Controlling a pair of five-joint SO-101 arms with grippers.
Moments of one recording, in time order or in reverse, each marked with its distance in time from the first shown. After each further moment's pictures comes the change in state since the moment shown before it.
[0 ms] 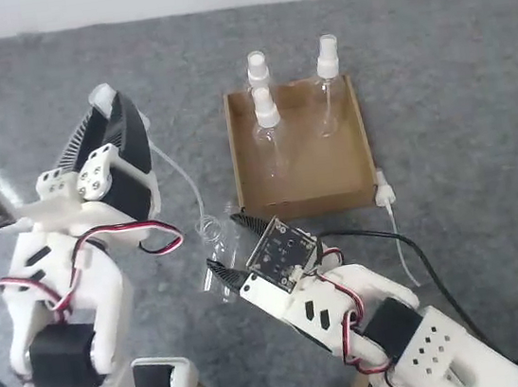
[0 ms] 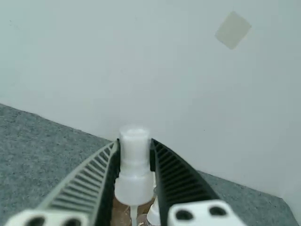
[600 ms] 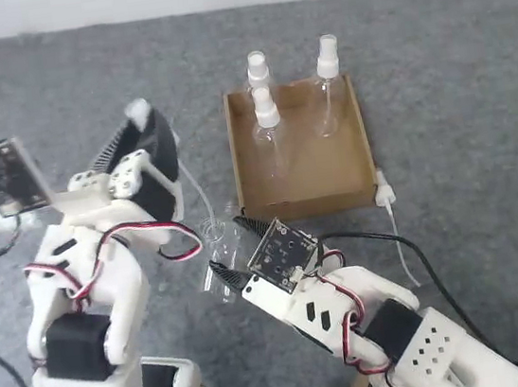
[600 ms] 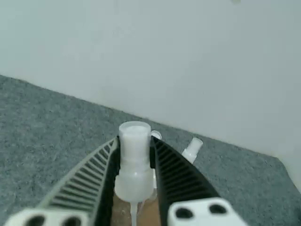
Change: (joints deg) left arm 4.5 0.1 4.0 2.3 -0.2; right arm 0.2 -0.7 1.7 0.0 -0.2
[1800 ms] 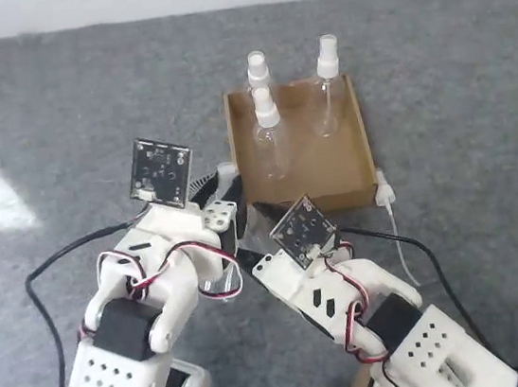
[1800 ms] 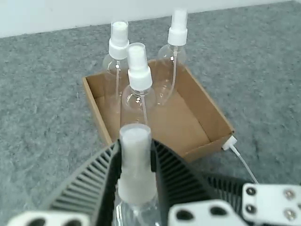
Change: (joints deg) left arm 13.5 -0.8 16.3 4.9 -19.9; right arm 6.5 -0.3 5.4 -7.1 -6.3
